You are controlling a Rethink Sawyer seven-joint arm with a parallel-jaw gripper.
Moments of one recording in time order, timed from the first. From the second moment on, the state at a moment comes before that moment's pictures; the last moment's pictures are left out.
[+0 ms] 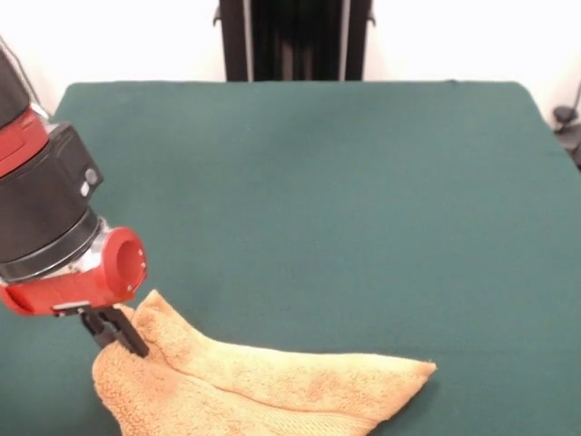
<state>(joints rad) -0.82 -0.08 1.03 0.77 -0.71 1.20 1.65</state>
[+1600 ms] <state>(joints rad) -0.49 -0.11 0.84 0.40 -0.61 1.66 1.78</state>
